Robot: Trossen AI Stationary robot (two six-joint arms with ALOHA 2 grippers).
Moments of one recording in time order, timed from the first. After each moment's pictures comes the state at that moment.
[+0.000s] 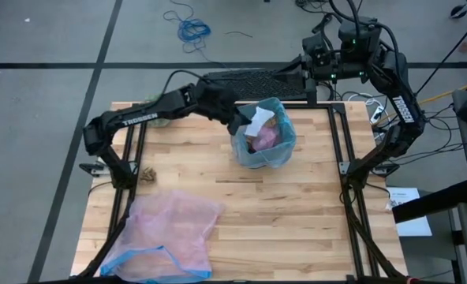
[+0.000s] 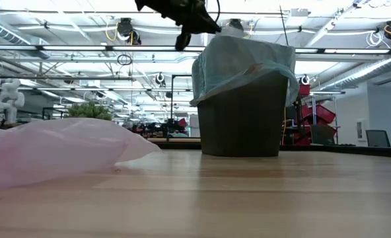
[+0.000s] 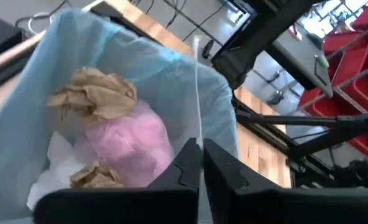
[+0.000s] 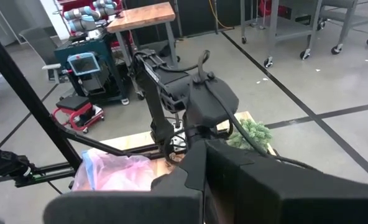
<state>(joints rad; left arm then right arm) 0.40 1.64 1.58 -0.43 0.41 -0.40 -0.49 1.55 2.33 -1.03 -0.42 0.08</state>
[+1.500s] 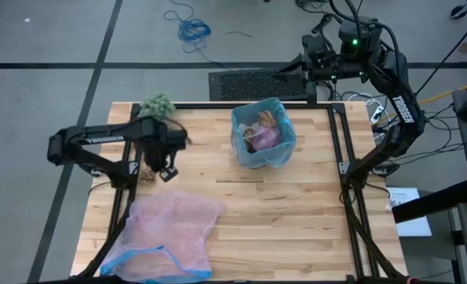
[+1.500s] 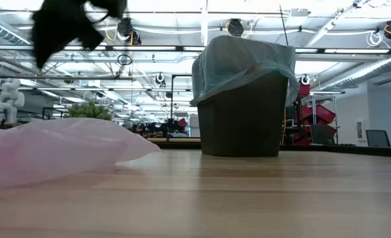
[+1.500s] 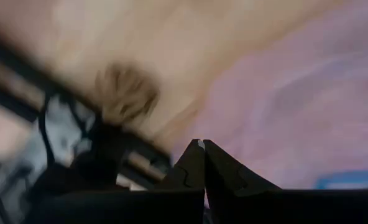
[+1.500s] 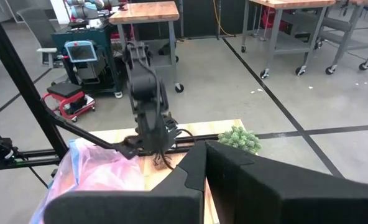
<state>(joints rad) 0.21 1.26 1.12 -1.57 0.19 -0.60 -0.49 1.55 2.33 -1.02 -0.42 -0.05</state>
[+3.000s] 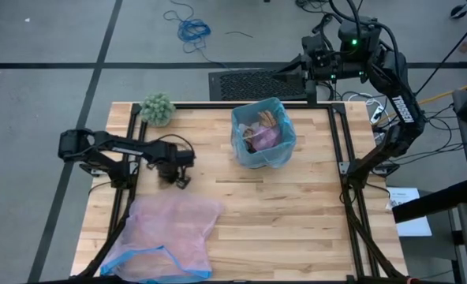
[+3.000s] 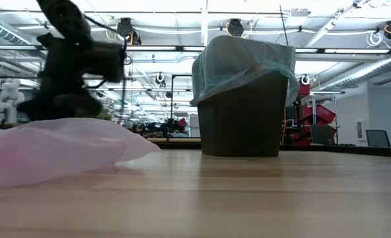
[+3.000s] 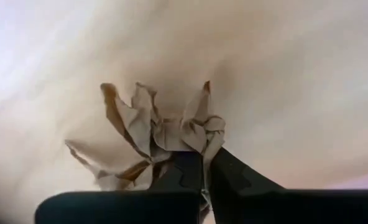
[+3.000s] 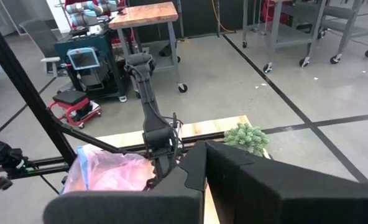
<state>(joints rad) 0.18 1.39 0.66 -0.84 0.12 -0.86 -0.49 1.55 2.33 -1.02 -0.42 0.02</state>
